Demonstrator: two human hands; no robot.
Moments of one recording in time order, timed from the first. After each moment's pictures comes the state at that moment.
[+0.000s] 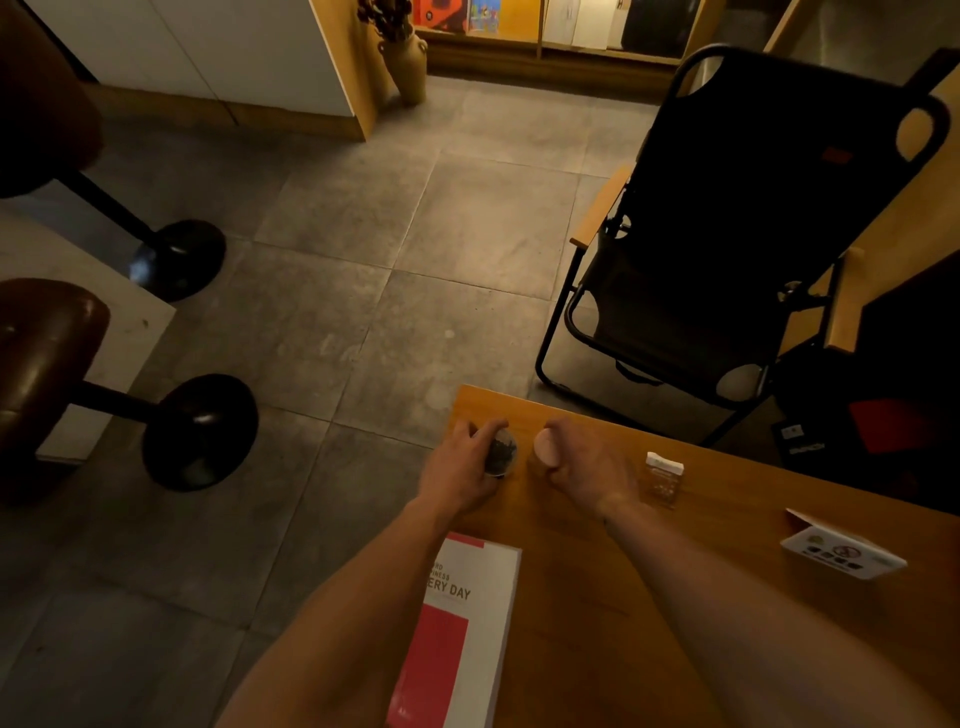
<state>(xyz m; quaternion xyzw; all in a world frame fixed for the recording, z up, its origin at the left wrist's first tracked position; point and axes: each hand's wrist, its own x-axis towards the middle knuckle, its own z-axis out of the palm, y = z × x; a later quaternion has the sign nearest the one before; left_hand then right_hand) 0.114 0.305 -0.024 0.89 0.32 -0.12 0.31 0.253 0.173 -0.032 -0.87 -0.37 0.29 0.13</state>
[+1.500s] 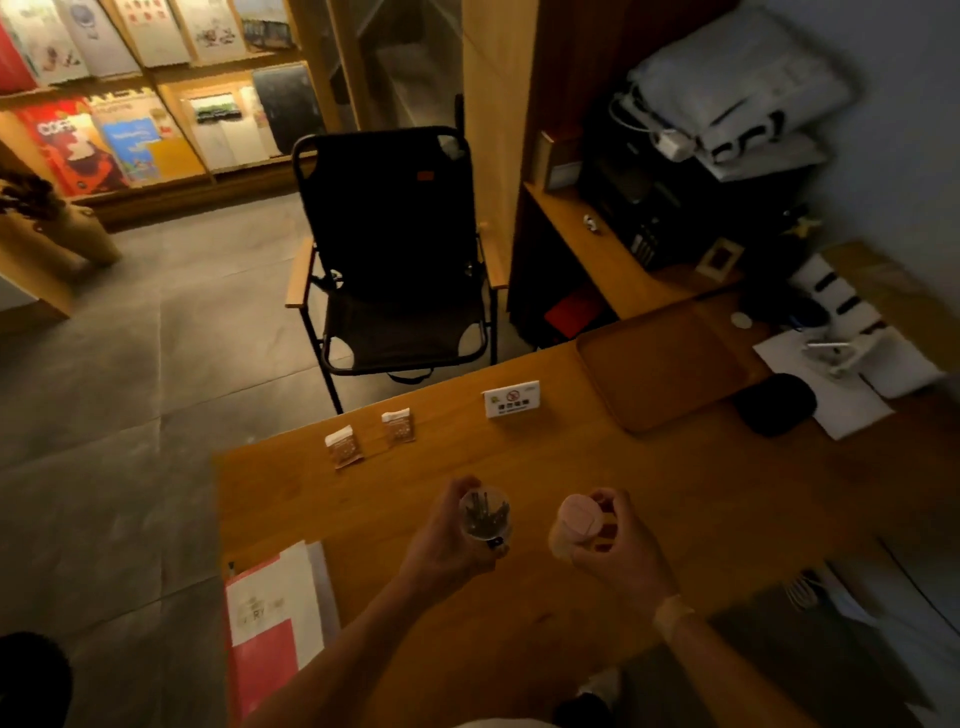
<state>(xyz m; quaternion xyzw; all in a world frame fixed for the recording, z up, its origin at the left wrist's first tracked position) 0.120 0.014 0.055 0.81 0.09 -0.15 0.56 0.155 -0.229 0.069 -0.83 0.04 0.25 0.49</state>
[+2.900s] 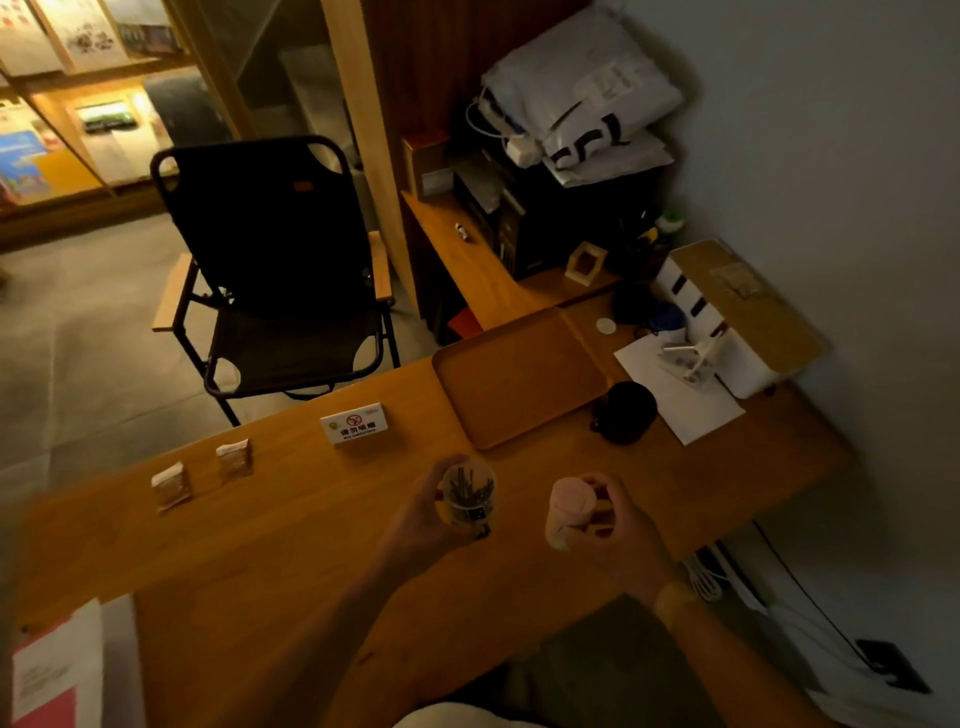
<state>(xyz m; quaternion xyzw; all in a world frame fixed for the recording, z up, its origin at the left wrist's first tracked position) 0.227 -0.192 0.051 0.79 0.06 -0.17 0.59 0.236 -0.461 0.087 -0.84 0.03 0.22 0.50</state>
